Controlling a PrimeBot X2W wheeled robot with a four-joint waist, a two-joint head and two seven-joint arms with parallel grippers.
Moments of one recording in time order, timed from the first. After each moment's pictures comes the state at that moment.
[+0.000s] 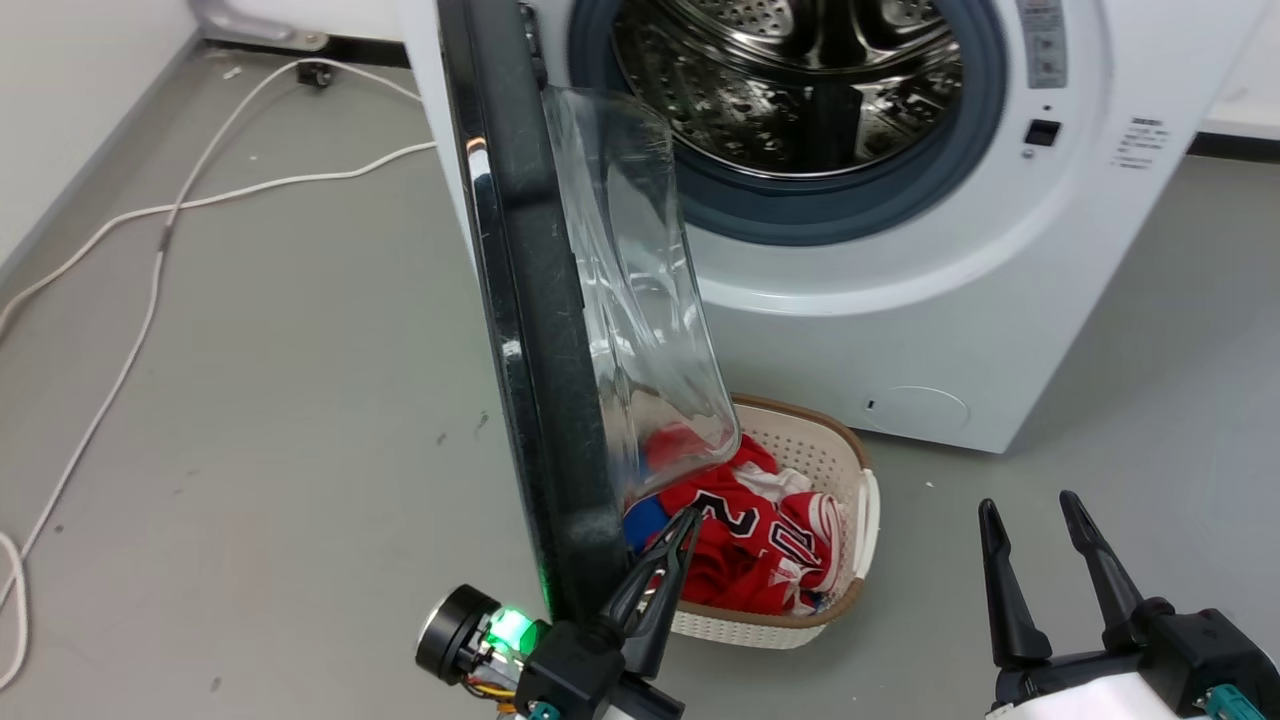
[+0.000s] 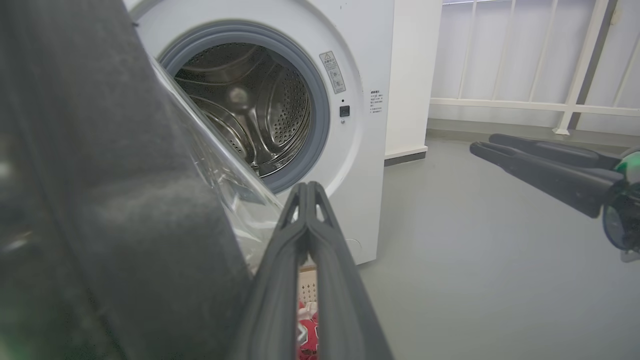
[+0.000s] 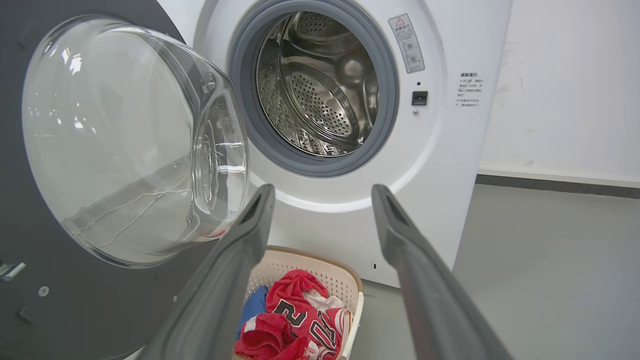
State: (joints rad) left arm -0.05 0.08 -0.51 0.03 -0.05 0.02 -0.27; right arm 0.10 -0.05 0.02 0.00 0.11 0.13 -0.26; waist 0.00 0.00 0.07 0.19
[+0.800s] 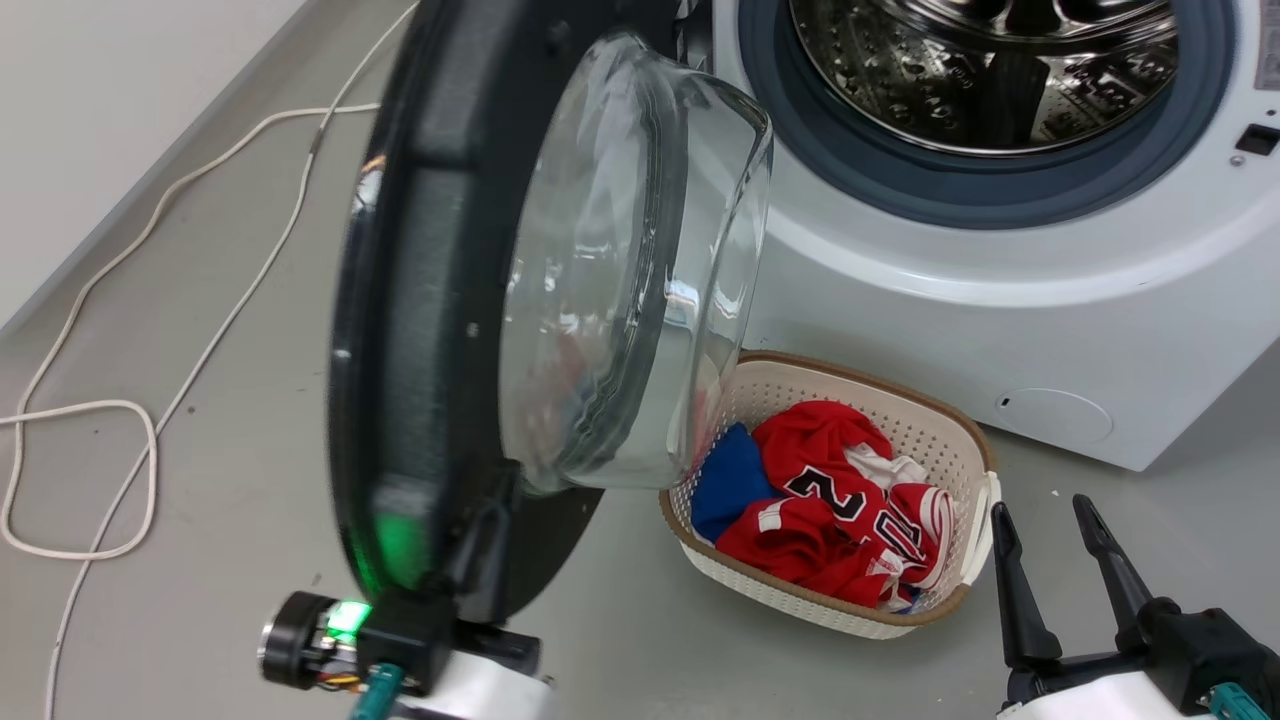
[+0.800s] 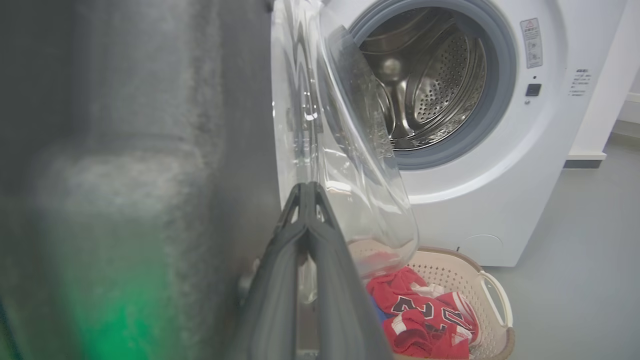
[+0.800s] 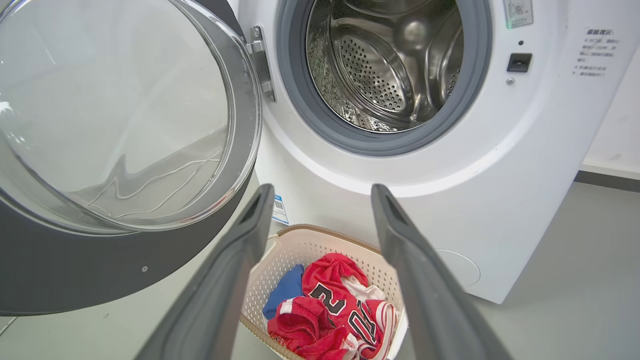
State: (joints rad) left arm -0.01 0.12 -0.31 0.00 -0.08 0.07 -0.27; right arm 0.10 -0.05 0.00 0.02 0.08 0.13 -0.26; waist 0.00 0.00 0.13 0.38
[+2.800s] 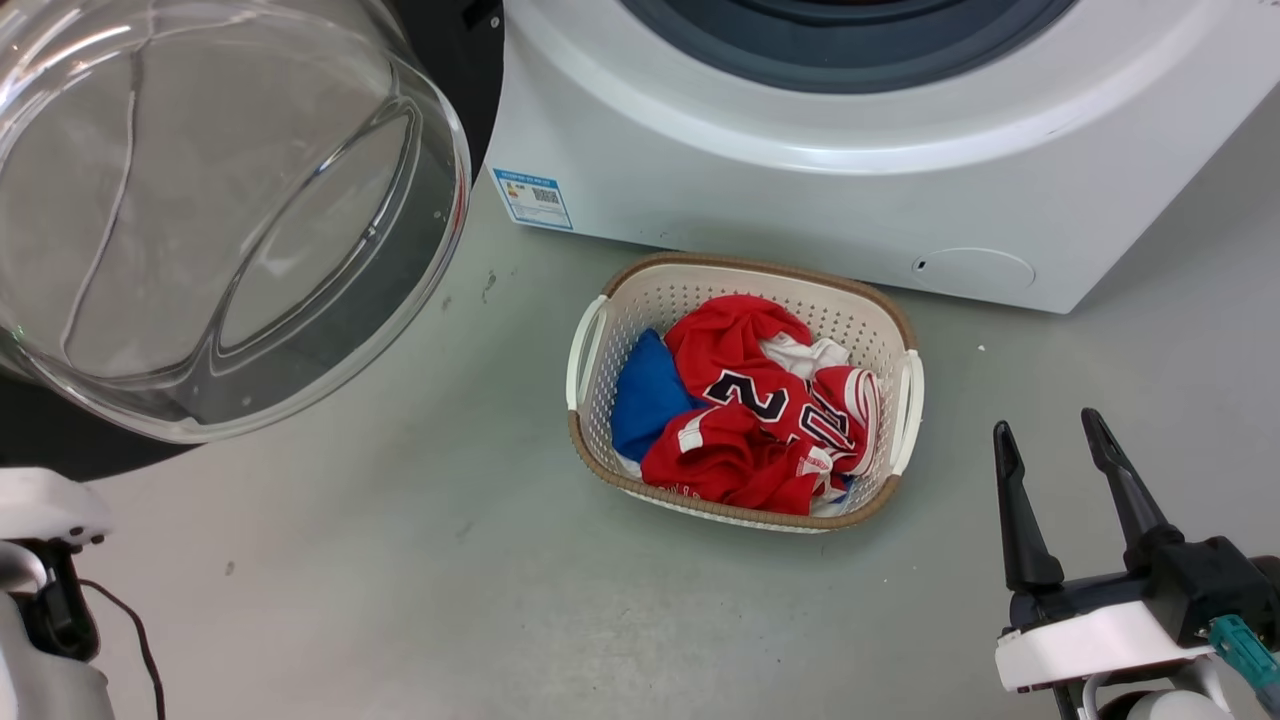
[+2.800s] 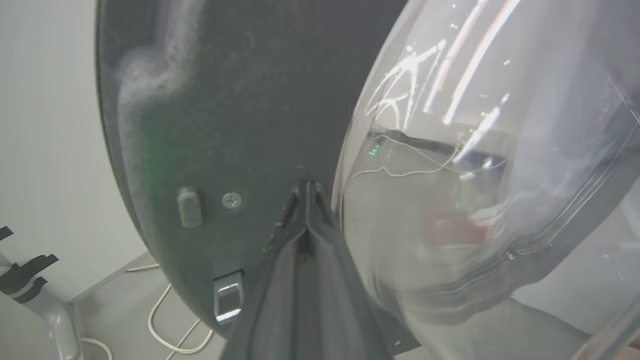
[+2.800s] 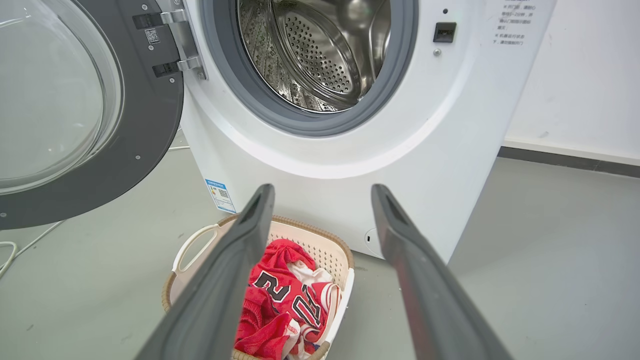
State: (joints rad) left arm -0.43 0.24 0.53 0.50 -0.08 -0.05 -0.27; right arm -0.02 -0.05 -0.01 0.02 0.00 0.13 -0.26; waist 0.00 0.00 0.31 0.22
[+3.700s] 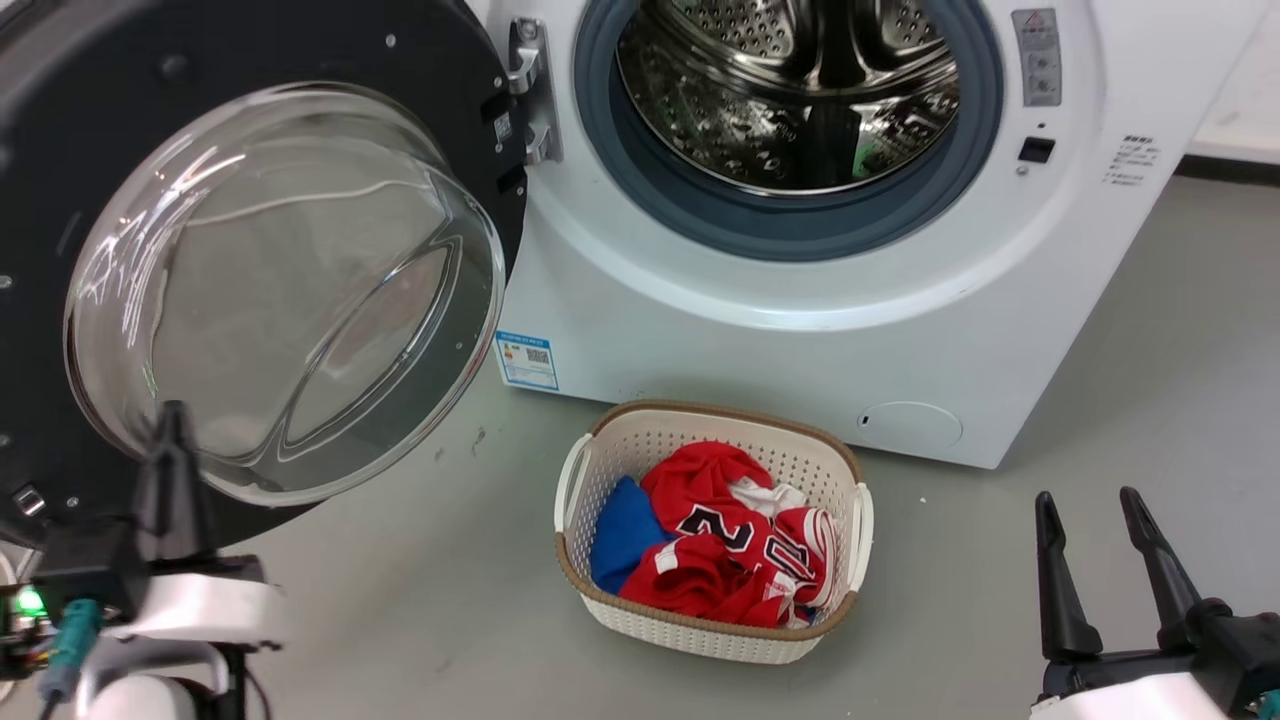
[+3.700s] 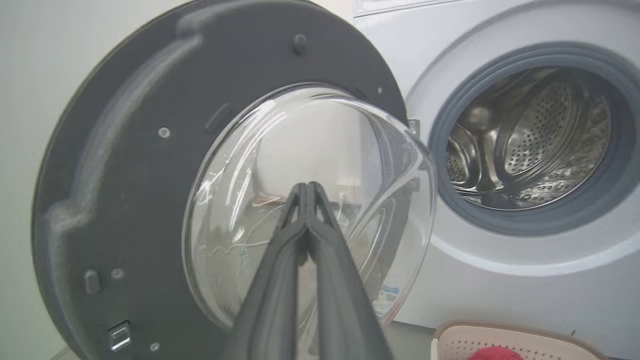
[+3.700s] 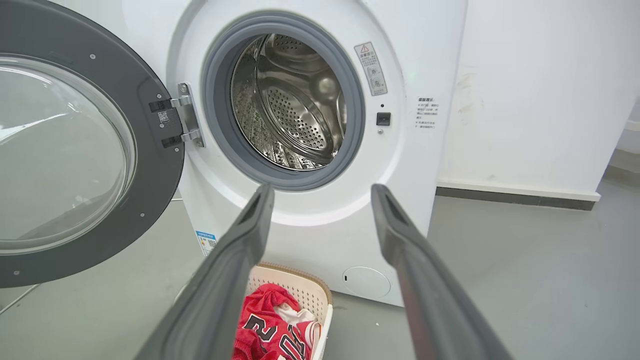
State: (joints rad) left arm -0.13 0.12 0.29 0.11 0.01 -0.12 -0.27; right arm 0.11 -0.05 -0.06 -0.02 0.09 0.13 -0.26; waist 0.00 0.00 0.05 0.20
